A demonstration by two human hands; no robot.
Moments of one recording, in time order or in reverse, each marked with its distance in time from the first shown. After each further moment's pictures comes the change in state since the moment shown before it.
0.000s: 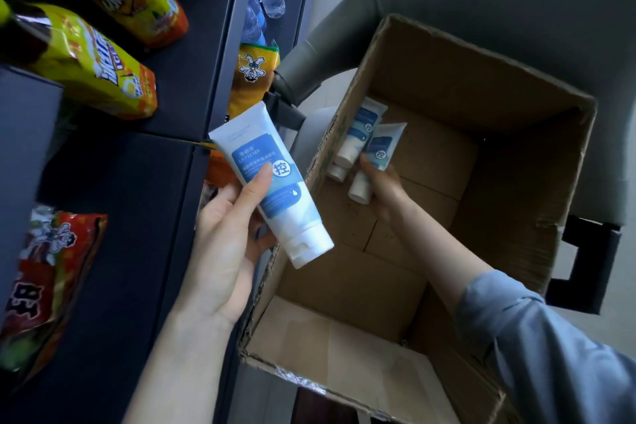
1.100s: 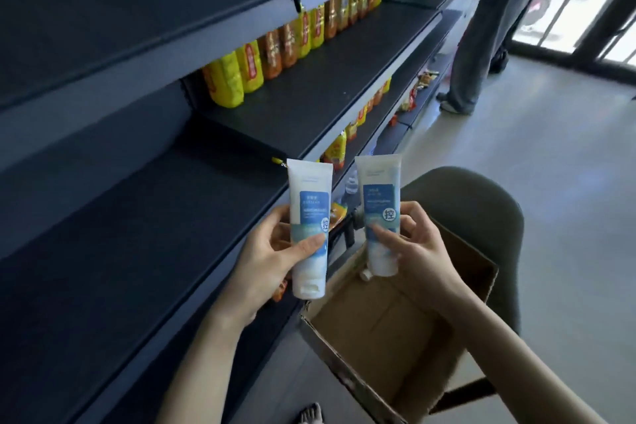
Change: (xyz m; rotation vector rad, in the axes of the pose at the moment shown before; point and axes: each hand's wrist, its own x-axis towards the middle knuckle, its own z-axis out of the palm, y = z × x) left_hand -0.303 0.087 -0.050 0.159 -0.034 0.623; right_hand -0.399 -0.112 0.000 -0.378 -0.578 -0.767
